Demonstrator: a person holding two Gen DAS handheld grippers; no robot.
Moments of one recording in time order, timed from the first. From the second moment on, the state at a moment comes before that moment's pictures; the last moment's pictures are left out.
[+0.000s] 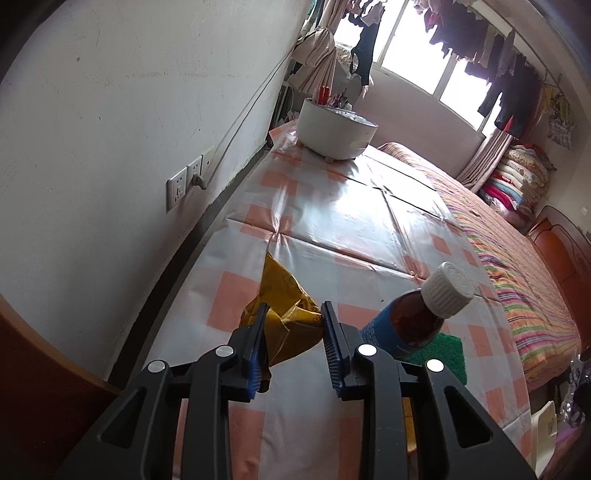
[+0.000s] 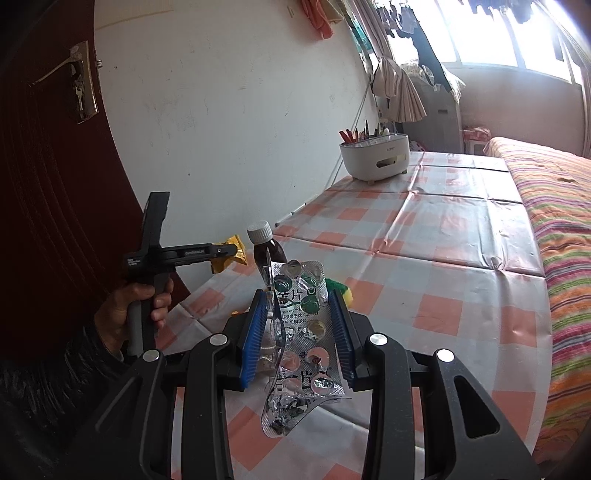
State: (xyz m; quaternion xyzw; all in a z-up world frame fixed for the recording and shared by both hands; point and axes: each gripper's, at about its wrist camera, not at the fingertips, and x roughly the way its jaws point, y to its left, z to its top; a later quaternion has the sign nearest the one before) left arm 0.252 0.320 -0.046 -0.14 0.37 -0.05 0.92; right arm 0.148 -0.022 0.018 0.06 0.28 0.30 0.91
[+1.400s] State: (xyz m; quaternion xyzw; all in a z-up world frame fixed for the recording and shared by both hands) left arm 0.087 0.001 0.016 0.00 0.33 -0.39 0.86; right arm 0.003 -0.243 -0.022 0.15 0.28 0.00 0.95
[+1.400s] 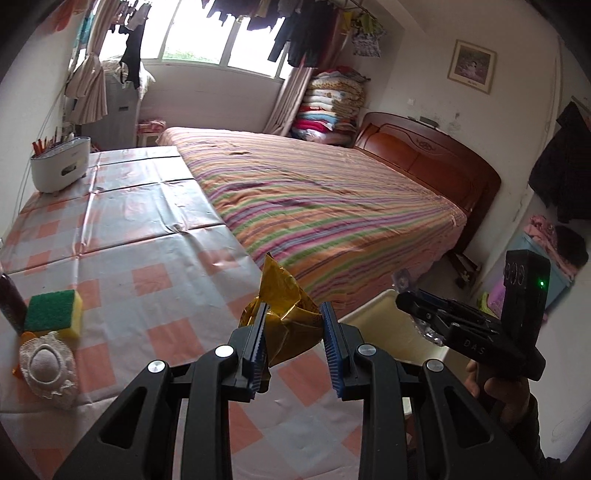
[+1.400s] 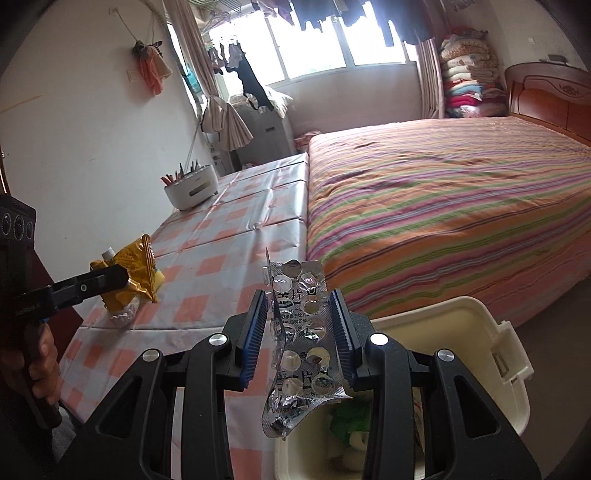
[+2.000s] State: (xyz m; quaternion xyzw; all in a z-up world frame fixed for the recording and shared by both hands) left arm 0.048 -0.096 -0.020 0.04 0.38 -0.47 0.80; right arm -0.012 -0.307 -0.080 0.27 0.37 -0.09 0.88
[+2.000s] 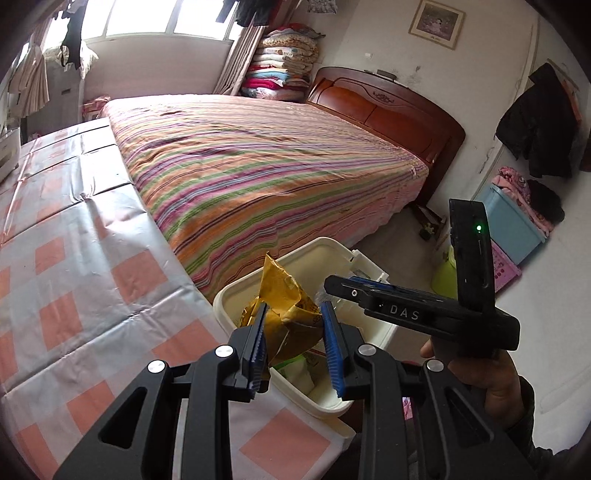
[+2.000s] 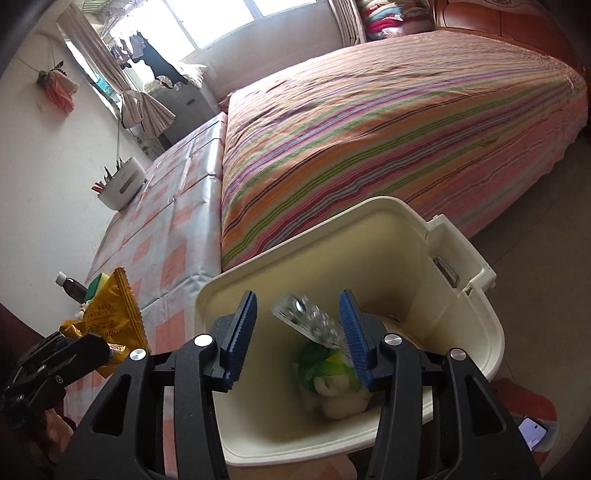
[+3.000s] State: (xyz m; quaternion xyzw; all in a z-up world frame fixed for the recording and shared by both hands) left arm 0.043 -0.118 -0.026 0.05 0.37 -0.44 0.82; right arm -0.058 -0.322 -0.022 0.31 0.20 -0.14 0.92
